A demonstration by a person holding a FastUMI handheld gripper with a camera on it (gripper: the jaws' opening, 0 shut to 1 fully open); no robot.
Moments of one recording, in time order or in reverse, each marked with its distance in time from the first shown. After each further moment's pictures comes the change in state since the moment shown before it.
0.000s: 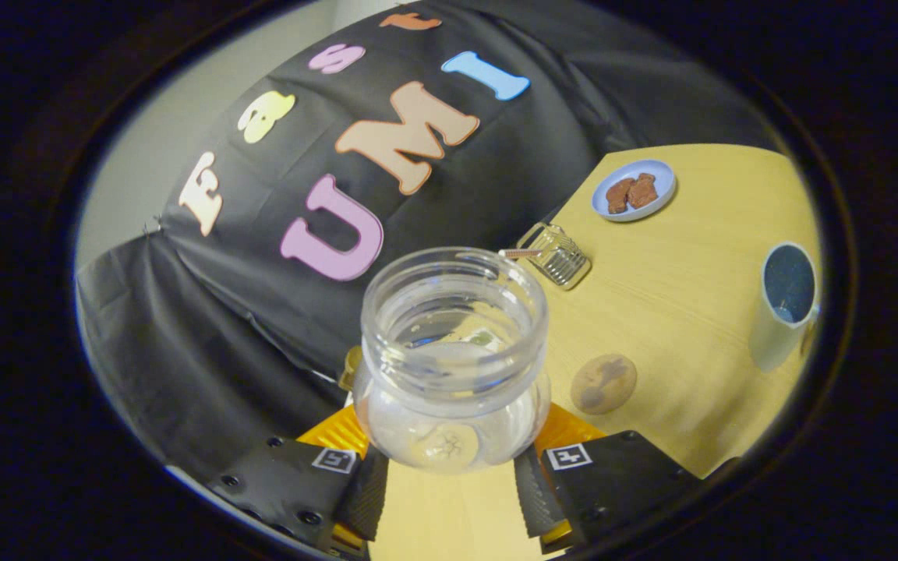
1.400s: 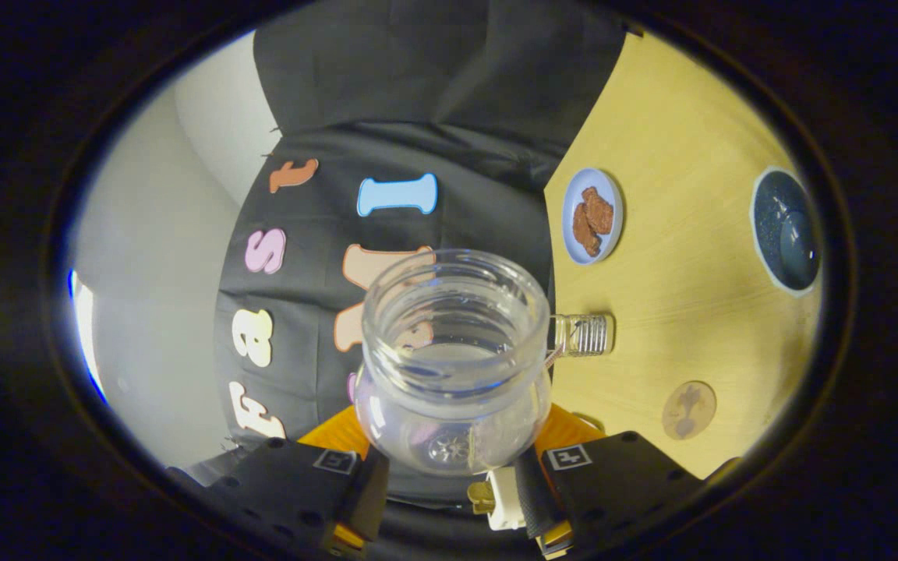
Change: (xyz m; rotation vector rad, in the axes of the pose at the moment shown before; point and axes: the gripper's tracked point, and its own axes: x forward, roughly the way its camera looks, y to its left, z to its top) arm -0.005 -0.025 0.143 0.644 -0.407 0.146
